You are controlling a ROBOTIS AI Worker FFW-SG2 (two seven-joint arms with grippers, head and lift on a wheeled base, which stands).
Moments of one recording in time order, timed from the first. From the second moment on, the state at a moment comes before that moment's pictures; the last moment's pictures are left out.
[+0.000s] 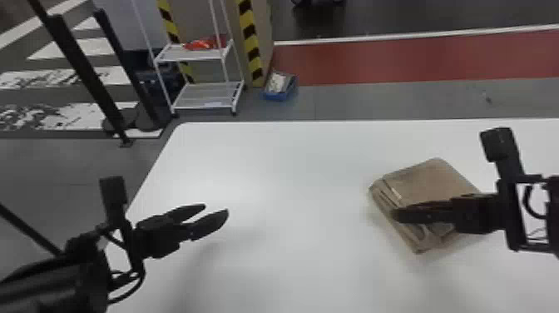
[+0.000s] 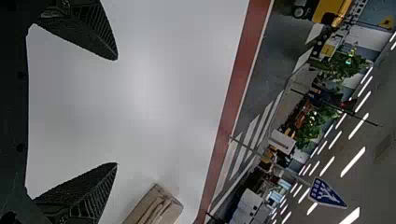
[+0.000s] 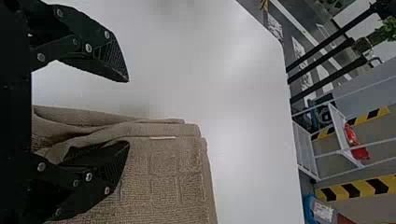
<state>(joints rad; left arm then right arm) 0.15 0.11 0.46 -1.90 0.10 0.85 -0.98 -0.20 -0.12 0.02 -1.77 0.16 1.24 1.02</state>
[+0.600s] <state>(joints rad) 0.15 0.11 0.46 -1.90 0.10 0.85 -0.99 -0.17 -0.09 0.08 -1.82 0.12 1.26 1.06</state>
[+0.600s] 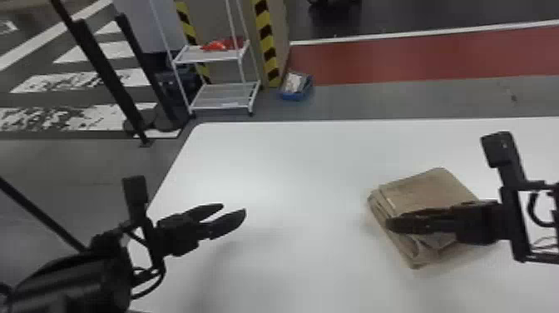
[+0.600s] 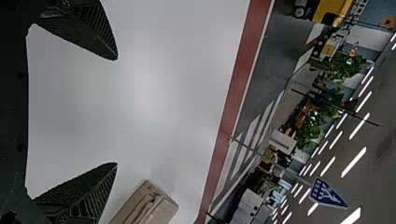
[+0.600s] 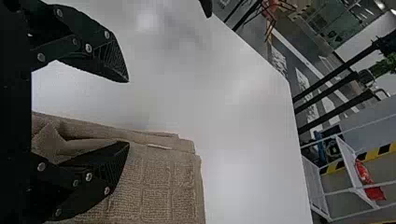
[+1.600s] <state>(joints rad) 0.15 0.11 0.45 -1.91 0.09 0.85 -0.99 -0.11 -0.08 0.00 -1.88 0.11 1.26 0.98</state>
